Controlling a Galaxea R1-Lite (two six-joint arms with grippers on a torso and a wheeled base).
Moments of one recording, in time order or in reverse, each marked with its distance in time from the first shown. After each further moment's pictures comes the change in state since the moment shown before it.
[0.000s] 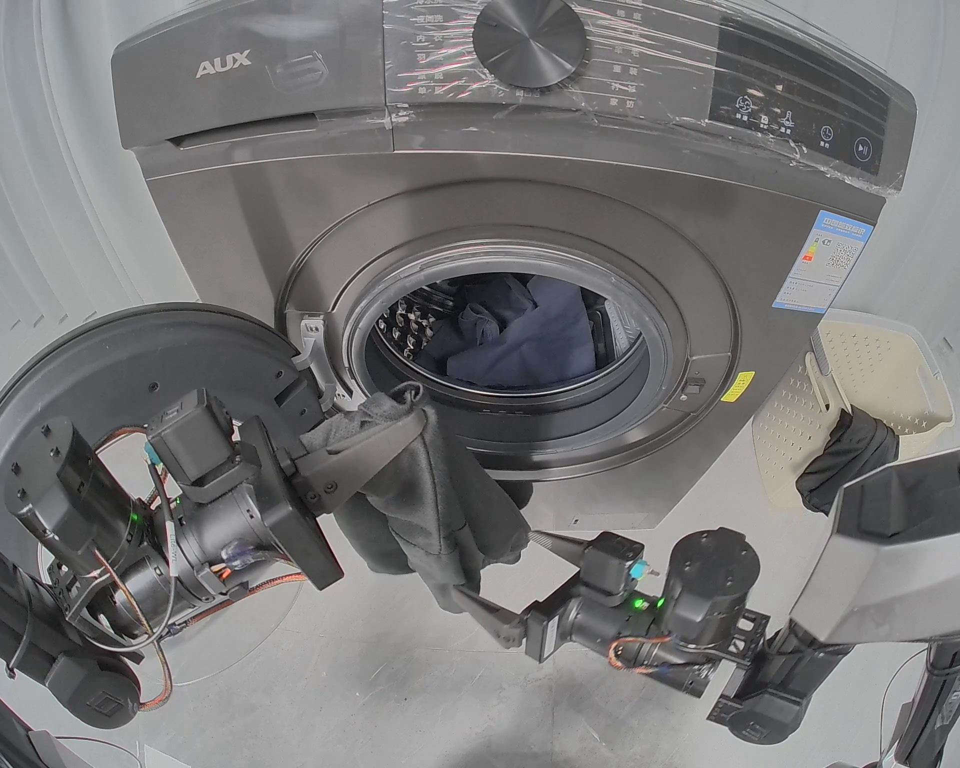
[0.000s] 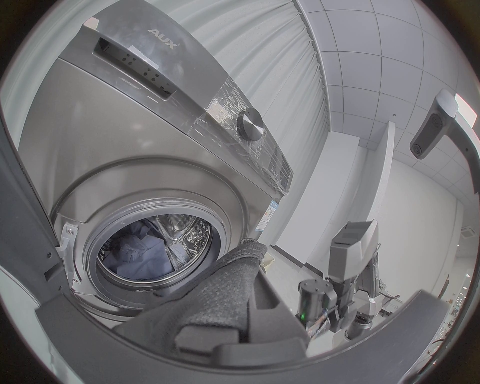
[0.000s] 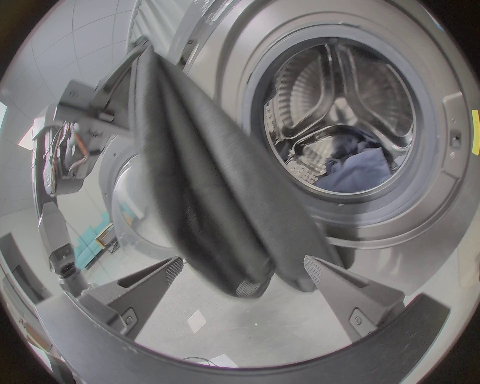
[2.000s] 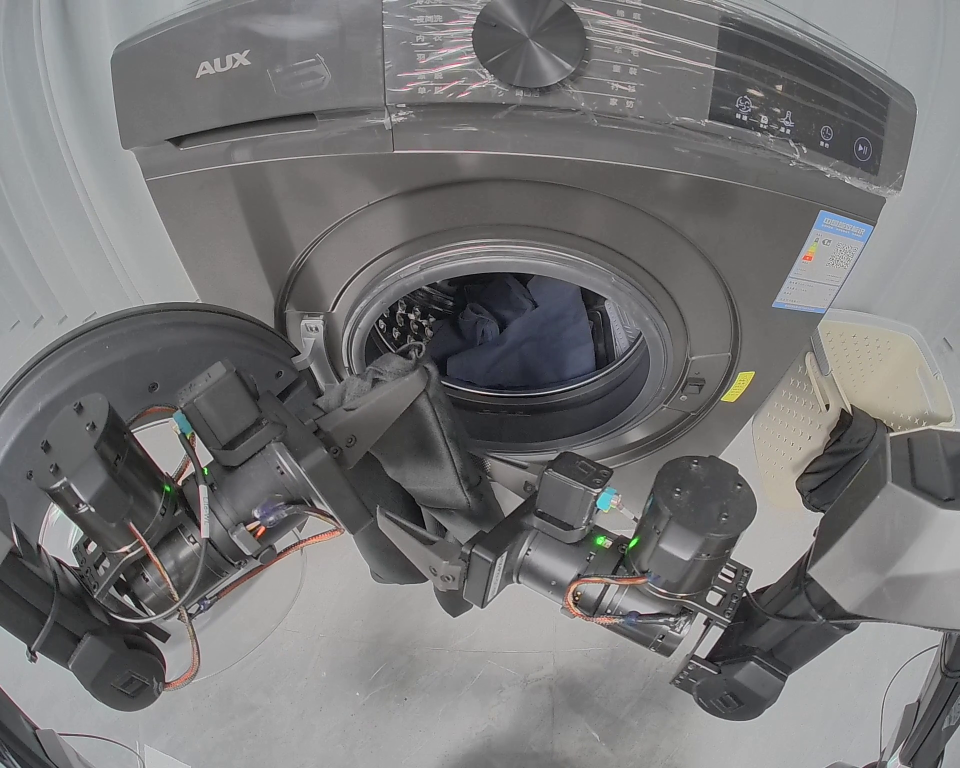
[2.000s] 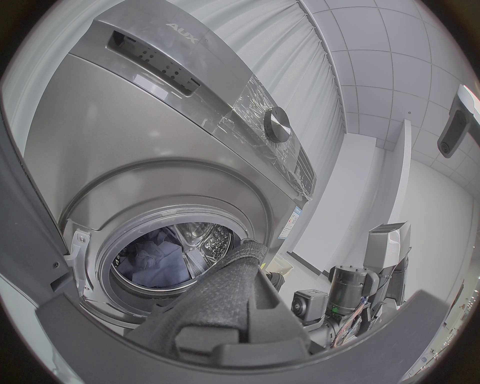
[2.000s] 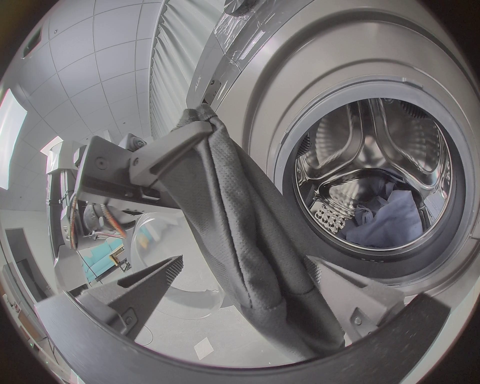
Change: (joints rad) left arm 0.004 0.071 -0.088 0.003 0.121 0.003; right arm 0.029 -0.059 -0.251 0.103 0.087 -0.011
